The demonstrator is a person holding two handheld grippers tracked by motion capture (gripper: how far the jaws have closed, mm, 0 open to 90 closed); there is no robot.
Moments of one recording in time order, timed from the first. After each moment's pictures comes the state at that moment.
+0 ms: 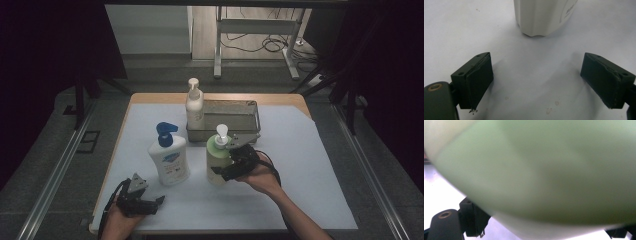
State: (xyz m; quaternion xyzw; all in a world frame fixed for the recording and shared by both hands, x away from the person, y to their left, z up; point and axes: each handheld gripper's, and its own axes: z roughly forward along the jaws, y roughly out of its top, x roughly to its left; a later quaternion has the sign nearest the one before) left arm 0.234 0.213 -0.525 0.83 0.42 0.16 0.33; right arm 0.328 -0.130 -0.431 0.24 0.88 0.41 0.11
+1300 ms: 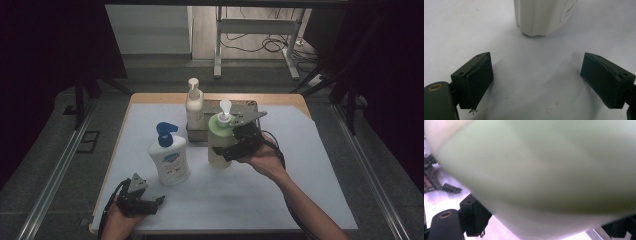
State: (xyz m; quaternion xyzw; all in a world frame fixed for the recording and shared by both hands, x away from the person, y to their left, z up) left arm 0.234 0.213 -0.525 0.83 0.43 0.16 0.34; right arm 0.349 -0.132 -0.372 0.26 0.86 0.42 0.12
